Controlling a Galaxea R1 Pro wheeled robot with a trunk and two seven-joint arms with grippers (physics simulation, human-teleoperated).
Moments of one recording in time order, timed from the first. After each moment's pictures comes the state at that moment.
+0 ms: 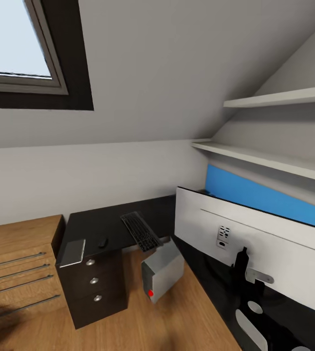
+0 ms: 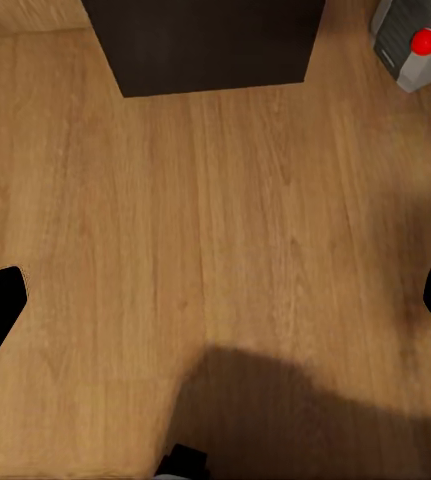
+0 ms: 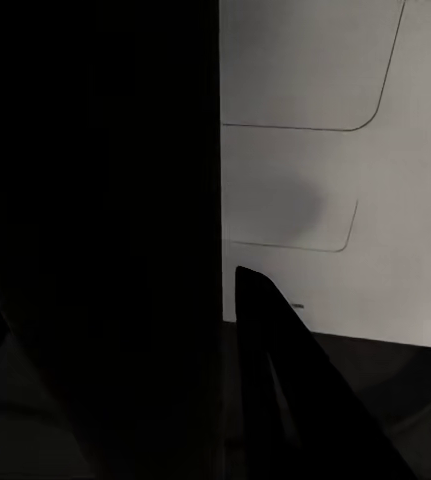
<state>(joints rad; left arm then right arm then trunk) -0.25 0.00 -0.73 -0.20 0.88 -0.33 0.30 -0.46 -0.24 0.53 -0.68 -0.66 -0.33 -0.55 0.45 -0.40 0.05</state>
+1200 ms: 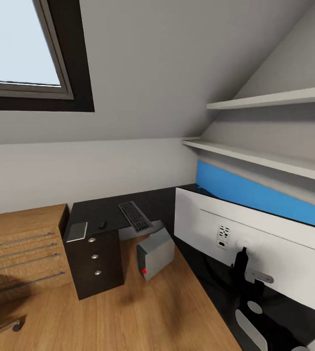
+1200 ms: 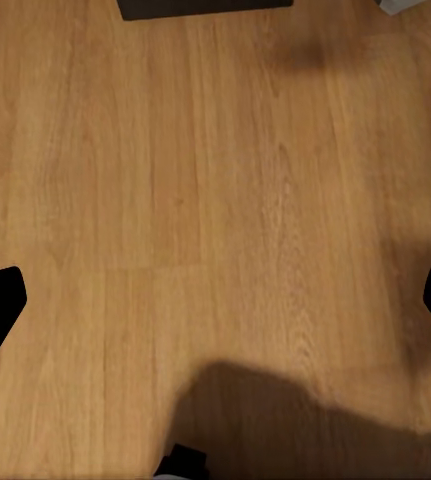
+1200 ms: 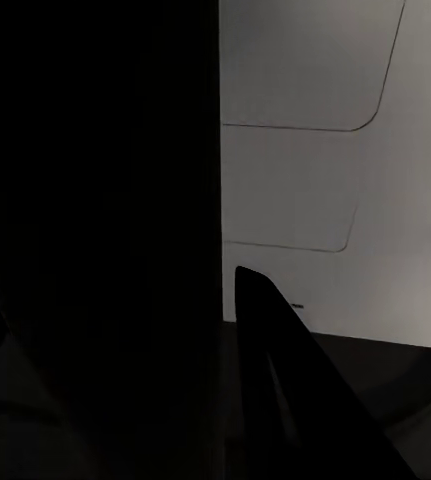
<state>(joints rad) -0.25 0.00 -0.73 -0.20 0.88 -0.33 0.30 -0.46 -0.24 0.54 -0.68 -0.66 -0.33 -0.55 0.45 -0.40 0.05</state>
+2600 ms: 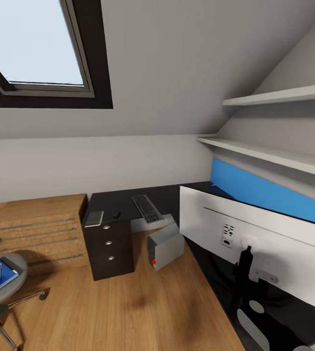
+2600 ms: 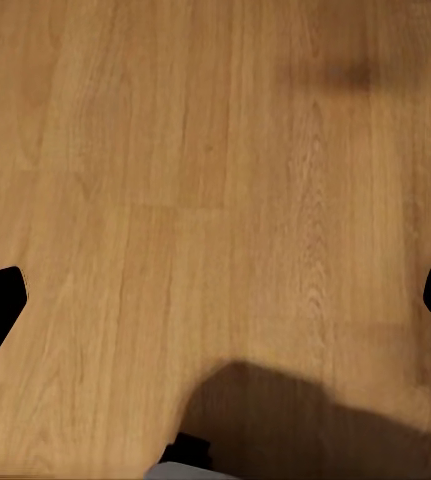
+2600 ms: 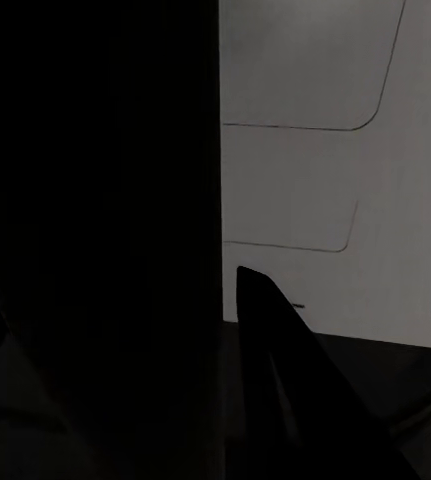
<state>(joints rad) -0.25 0.00 -0.73 -0.20 0.88 -0.33 0.30 -0.47 -0.25 0.54 -0.68 -0.64 -0.35 -0.61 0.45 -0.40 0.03</state>
